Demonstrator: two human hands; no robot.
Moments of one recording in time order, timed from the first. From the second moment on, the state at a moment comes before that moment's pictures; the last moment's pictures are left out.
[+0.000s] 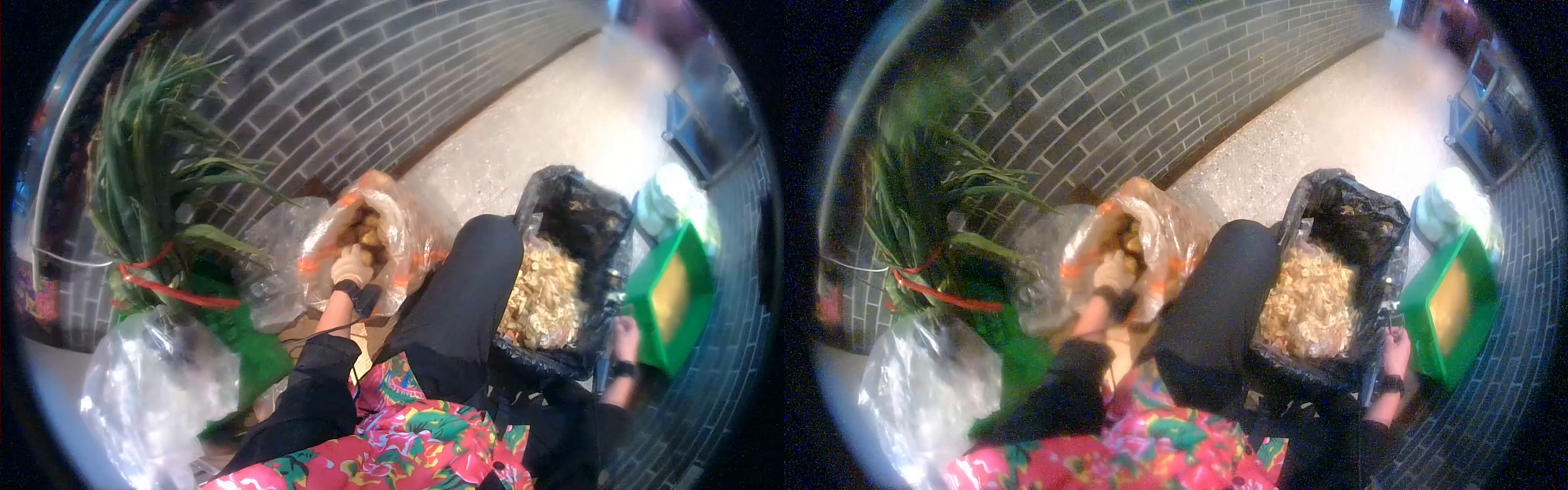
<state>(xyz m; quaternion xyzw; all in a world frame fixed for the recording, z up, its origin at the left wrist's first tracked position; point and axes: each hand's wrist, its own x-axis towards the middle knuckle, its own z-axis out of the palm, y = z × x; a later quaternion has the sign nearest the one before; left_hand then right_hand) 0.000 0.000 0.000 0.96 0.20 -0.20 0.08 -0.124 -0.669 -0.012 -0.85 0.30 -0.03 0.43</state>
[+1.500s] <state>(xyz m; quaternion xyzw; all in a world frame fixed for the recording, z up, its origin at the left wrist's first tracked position) -0.051 0.041 0.052 0.53 0.32 0.02 0.78 -0.101 -0.630 0.024 -0.87 0.24 -0.08 0.42</state>
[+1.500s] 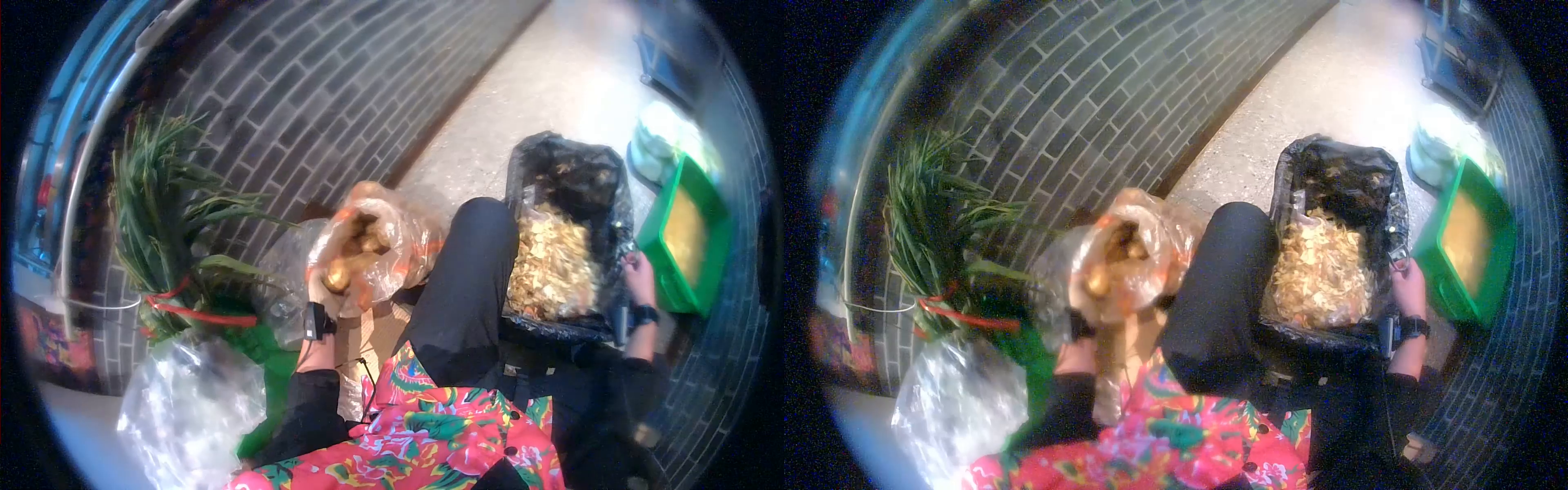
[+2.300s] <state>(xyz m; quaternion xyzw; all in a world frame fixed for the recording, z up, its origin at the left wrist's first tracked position) 0.130 -0.433 0.166 0.40 -0.05 -0.47 0.79 -0.080 -0.598 0.105 -0.85 0.28 -0.07 0.44</state>
